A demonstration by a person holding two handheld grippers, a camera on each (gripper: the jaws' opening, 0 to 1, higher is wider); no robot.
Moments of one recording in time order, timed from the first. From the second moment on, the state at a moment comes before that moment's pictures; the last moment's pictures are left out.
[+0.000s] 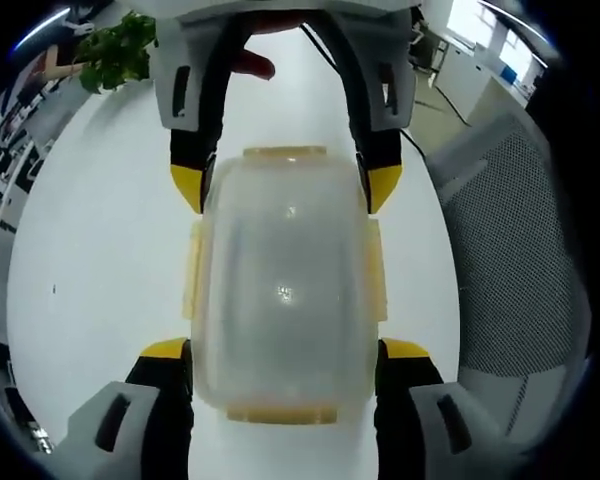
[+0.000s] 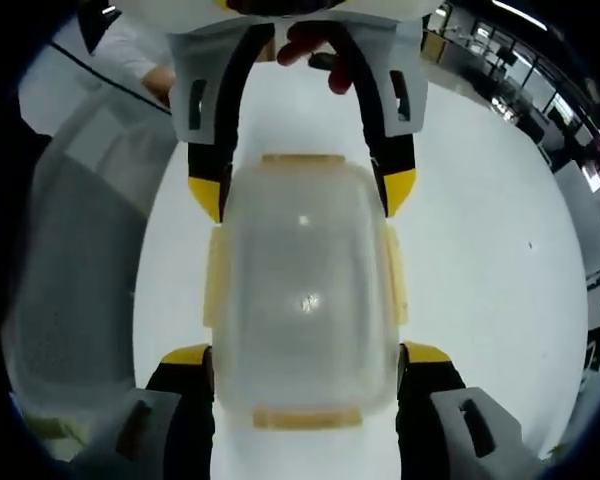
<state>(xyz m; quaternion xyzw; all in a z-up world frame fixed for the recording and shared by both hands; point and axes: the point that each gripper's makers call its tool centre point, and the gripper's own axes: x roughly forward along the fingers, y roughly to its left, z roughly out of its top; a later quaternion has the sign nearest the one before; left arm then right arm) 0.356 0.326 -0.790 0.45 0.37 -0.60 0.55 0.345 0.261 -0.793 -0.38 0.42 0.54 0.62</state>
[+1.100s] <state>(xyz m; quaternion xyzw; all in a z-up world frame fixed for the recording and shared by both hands) 0.353 0.393 -0.790 0.43 0.36 -0.60 0.57 0.343 0.328 -0.795 -0.39 0.43 0.53 0.61</state>
